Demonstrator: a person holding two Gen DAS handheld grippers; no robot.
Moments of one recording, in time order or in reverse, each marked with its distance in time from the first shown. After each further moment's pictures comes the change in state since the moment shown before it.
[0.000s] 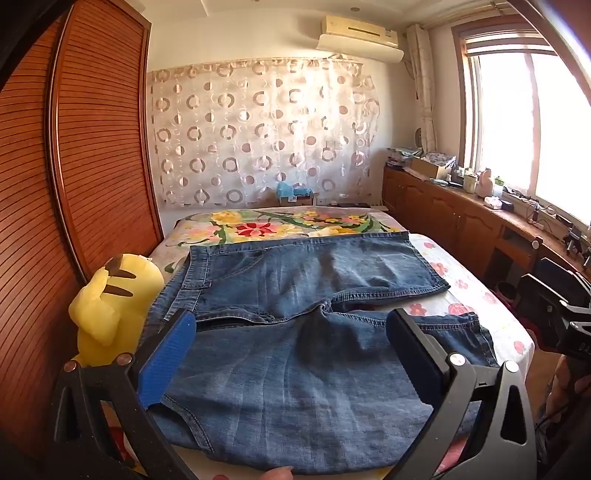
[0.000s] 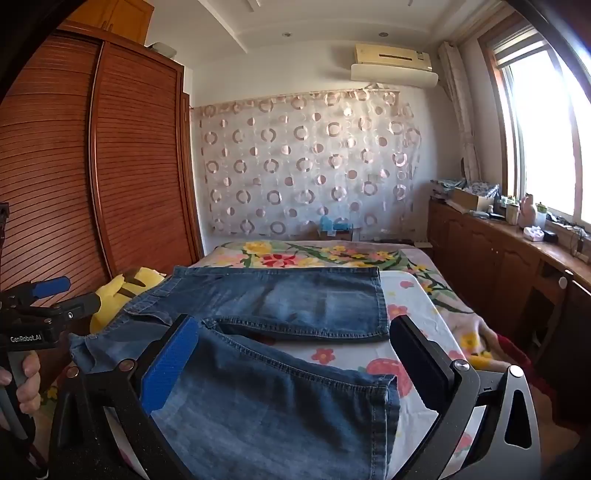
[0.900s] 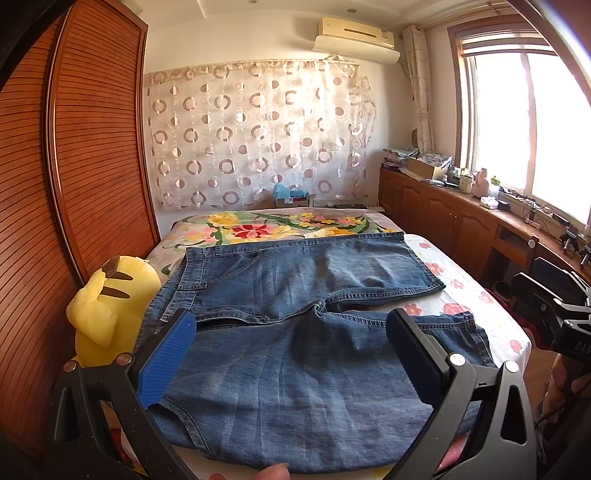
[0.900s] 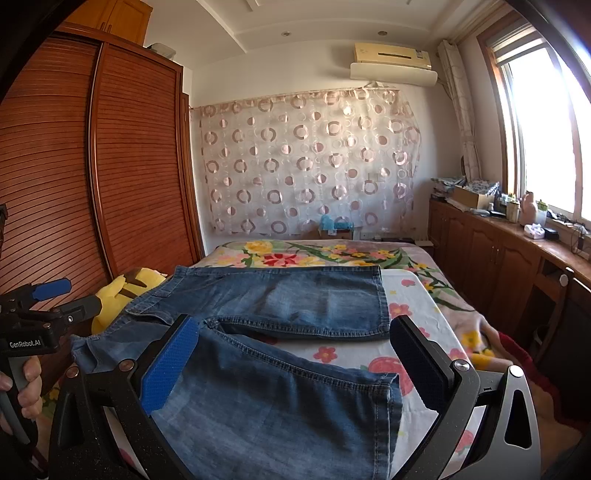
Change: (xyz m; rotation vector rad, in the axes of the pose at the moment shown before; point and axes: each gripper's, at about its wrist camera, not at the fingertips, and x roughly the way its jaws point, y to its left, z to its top) left arm -0.003 -0.003 0.004 0.002 0.002 -0.007; right arm 0.000 0.000 0.000 0.008 0.013 0.001
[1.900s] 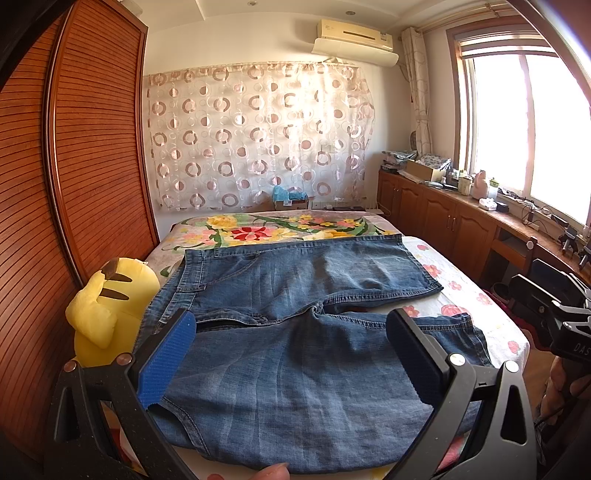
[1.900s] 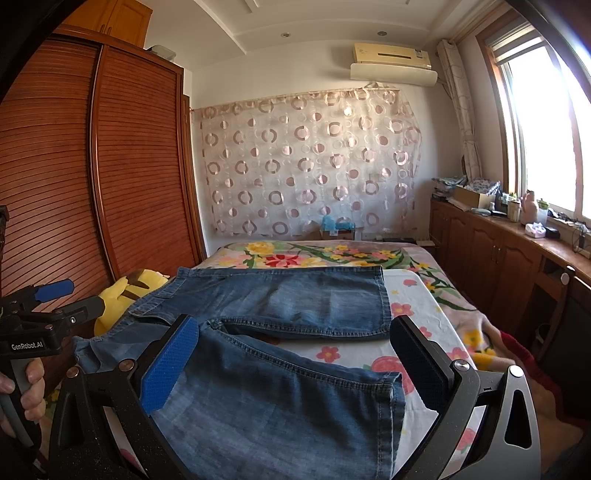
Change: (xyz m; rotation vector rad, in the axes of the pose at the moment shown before) left arm -0.001 -0.004 -0.001 0.002 -0.008 -0.002; right arm -0.001 0.001 0.000 0.006 -0.002 0.006
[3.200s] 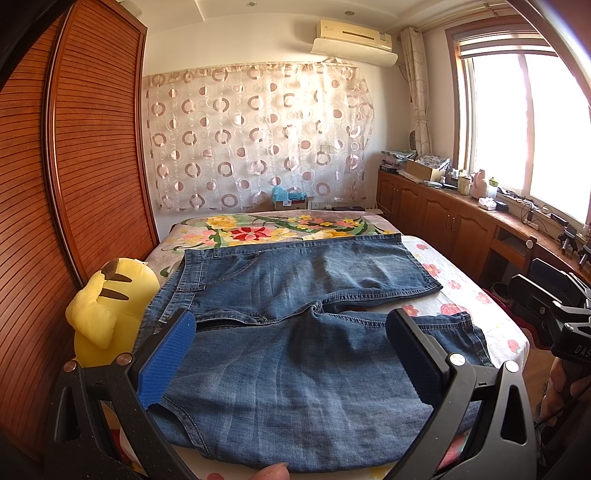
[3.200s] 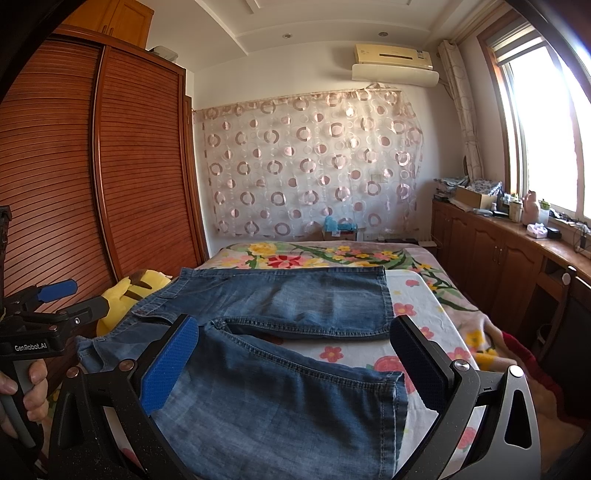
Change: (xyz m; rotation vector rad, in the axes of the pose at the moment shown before) left arm -0.003 -0.002 0.003 0.002 -0.002 -0.003; right arm -0.001 -0.002 -0.001 0.003 0.000 0.009
